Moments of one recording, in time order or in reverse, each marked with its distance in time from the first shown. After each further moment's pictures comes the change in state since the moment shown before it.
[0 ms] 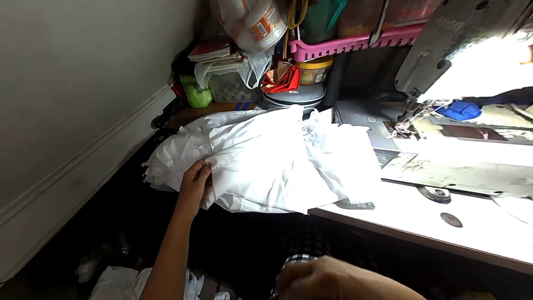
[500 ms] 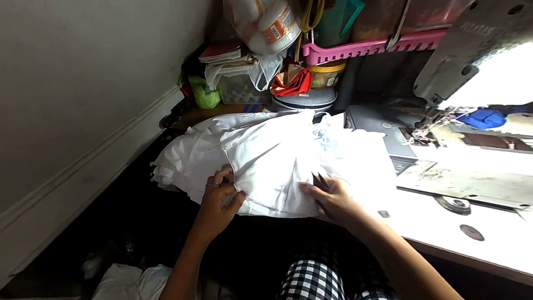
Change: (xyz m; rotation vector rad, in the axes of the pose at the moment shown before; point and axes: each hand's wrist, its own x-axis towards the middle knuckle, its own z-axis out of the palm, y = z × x) left_hand -0.037 -0.002 0.012 0.375 -0.149 0.391; right_hand 0.029 0.056 -0.070 0.000 0.937 0.758
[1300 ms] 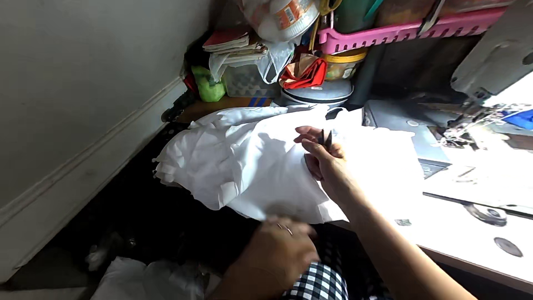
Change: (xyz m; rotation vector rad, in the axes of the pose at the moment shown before) left_hand -0.038 0.052 0.060 0.124 -0.419 0.314; right_hand 0.052 -0.035 0.028 0.487 0.039 -0.404
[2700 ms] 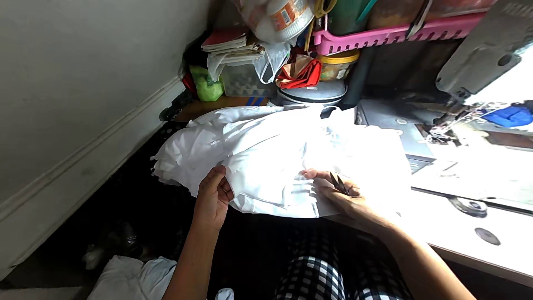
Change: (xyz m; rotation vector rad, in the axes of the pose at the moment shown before) left_hand 0.018 -0.046 -0.064 -1.303 0.915 -0.752; right_hand -0.056 0.030 -0.076 -0.395 -0.254 0.129
